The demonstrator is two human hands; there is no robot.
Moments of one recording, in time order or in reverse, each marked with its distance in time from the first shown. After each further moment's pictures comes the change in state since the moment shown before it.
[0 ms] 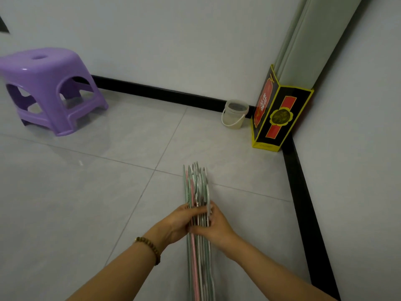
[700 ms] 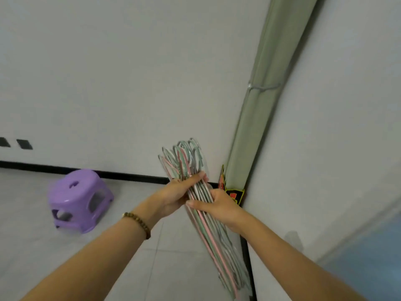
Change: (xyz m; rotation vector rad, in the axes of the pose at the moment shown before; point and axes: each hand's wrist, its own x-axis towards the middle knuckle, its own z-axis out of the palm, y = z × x) left_hand -0.380 0.547 0.224 0.139 -0.131 0.233; right_hand -0.245 -0.668 -0.066 -0.096 0.022 -0.107
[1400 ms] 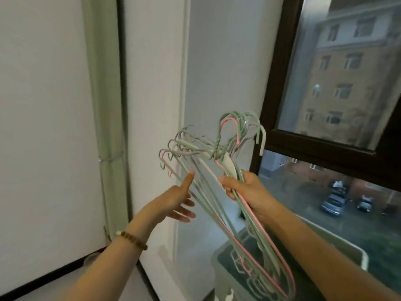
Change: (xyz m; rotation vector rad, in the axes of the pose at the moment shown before) left_hand -0.288 0.156 0.339 0.737 -0.542 0.059; right_hand -0.489 -0.234 -0.103 0.153 0.966 -0.223
